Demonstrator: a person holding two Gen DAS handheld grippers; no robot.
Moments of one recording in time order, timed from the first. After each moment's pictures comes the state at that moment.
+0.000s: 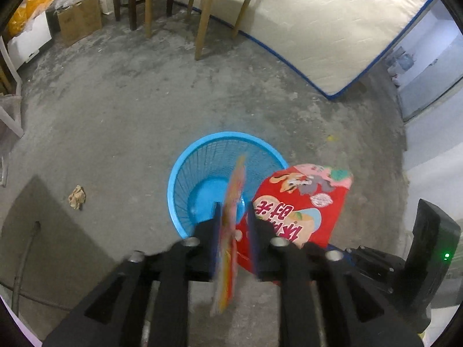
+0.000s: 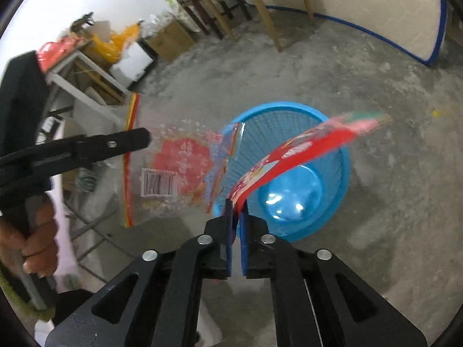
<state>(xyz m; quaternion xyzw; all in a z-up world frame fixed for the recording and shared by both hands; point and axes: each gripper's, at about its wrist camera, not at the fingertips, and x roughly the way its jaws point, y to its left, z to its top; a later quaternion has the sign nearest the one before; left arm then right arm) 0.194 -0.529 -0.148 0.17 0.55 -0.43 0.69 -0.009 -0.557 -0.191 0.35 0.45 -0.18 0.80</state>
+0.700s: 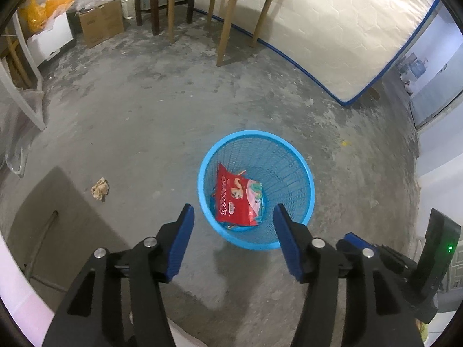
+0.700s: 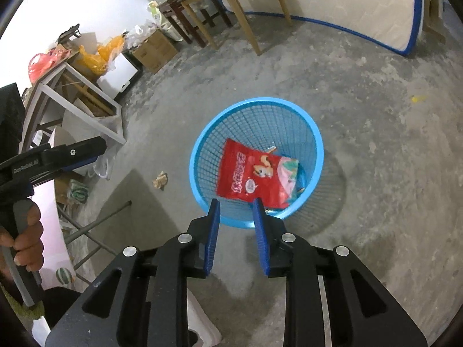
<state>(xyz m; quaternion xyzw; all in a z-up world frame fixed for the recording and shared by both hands) 0.195 -0.476 -0.127 0.16 0.54 -0.41 0.72 -0.048 -0.534 -0.169 0.36 0.43 -0.21 0.80</state>
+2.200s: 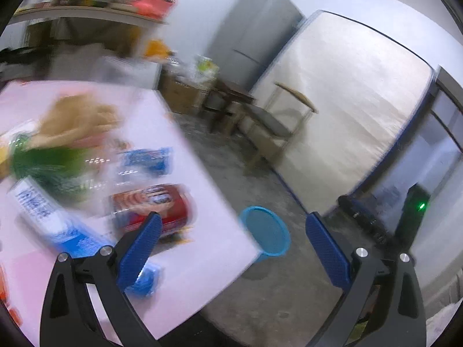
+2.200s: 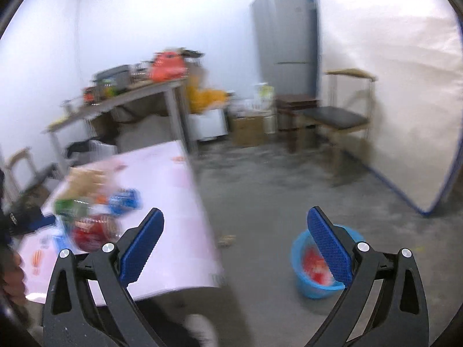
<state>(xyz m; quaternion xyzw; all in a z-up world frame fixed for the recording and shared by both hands) 0.085 0.003 0.036 -0.13 0.36 -0.36 0.85 -0.018 -0.295 0.015 0.11 0.25 -0.09 0.96</state>
